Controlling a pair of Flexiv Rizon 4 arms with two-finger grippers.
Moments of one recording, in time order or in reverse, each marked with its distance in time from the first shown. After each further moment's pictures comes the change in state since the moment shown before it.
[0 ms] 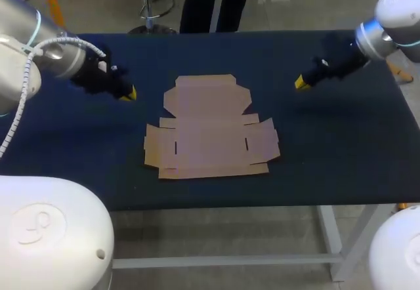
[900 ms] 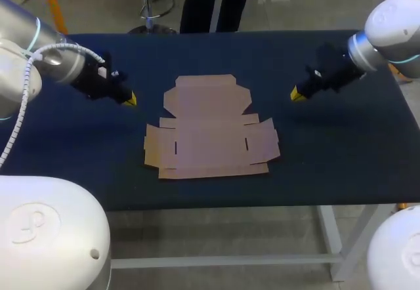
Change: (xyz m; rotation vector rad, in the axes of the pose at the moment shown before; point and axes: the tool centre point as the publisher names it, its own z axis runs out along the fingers) left arm -0.010 0.005 0.015 -0.037 0.036 0.001; right arm 0.007 -0.030 0.016 -0.008 -0.038 0.088
